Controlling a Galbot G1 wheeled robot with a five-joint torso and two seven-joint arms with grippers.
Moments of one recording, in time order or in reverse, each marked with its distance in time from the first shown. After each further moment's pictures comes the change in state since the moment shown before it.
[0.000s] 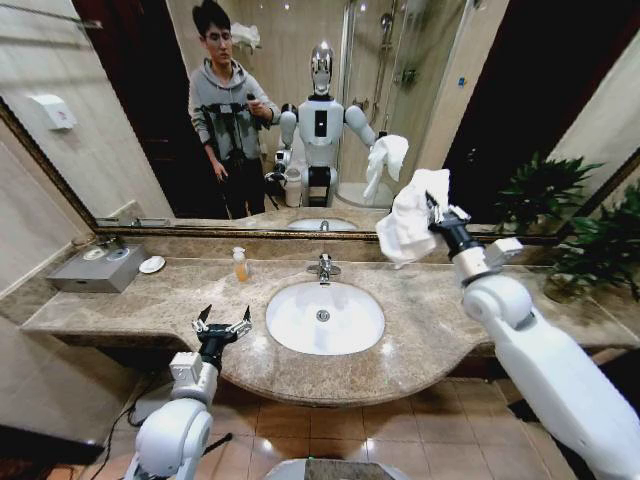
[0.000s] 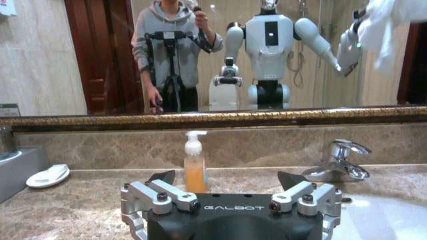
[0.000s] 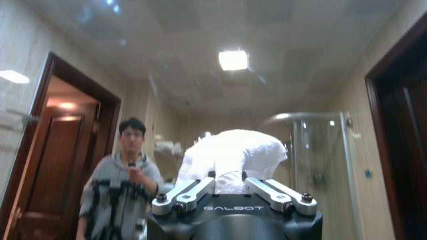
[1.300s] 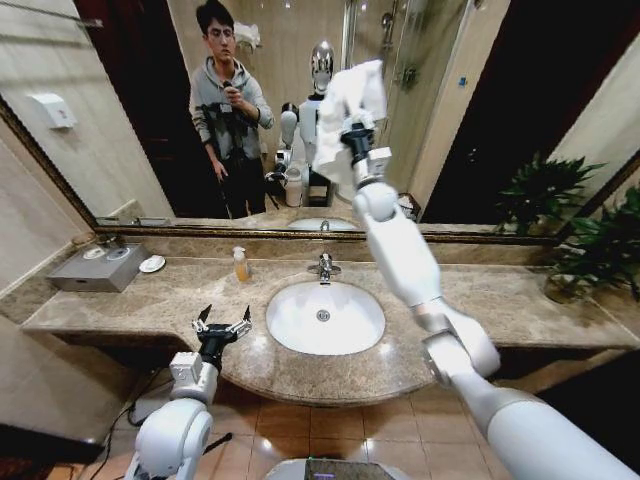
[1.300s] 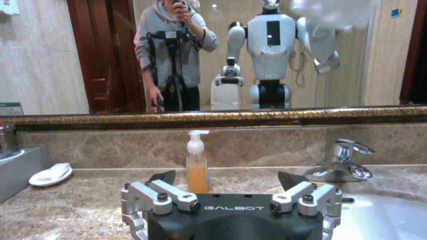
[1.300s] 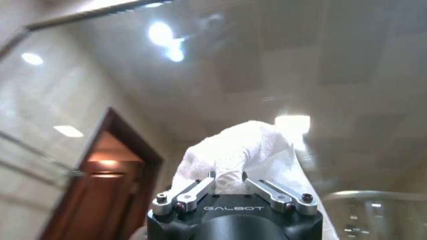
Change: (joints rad) left arm 0.000 0.000 0.000 0.000 0.000 0.000 0.000; right arm 0.564 0.697 -0.277 -0.658 -0.530 0.211 -0.055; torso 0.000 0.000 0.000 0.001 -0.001
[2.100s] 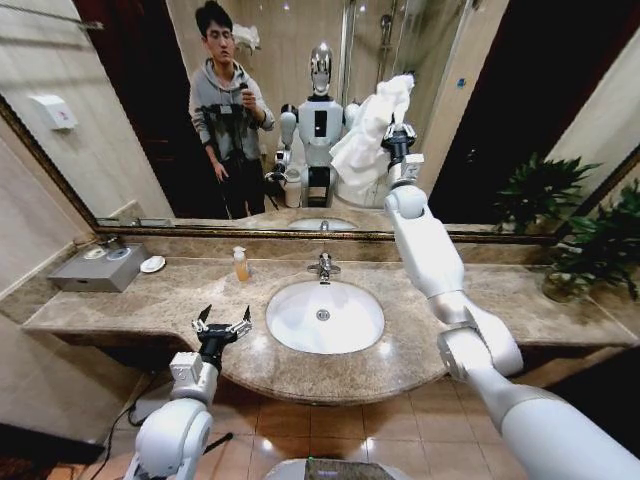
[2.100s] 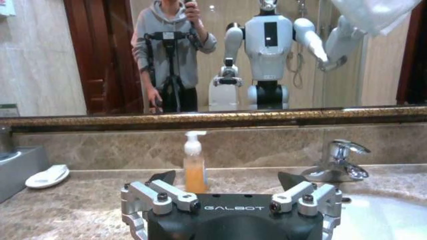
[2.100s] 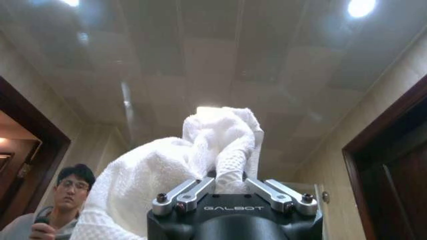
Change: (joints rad) left arm 0.000 0.000 0.000 0.000 0.000 0.000 0.000; right arm 0.046 -0.110 0.162 -0.168 -0.031 0.046 0.056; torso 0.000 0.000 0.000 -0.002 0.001
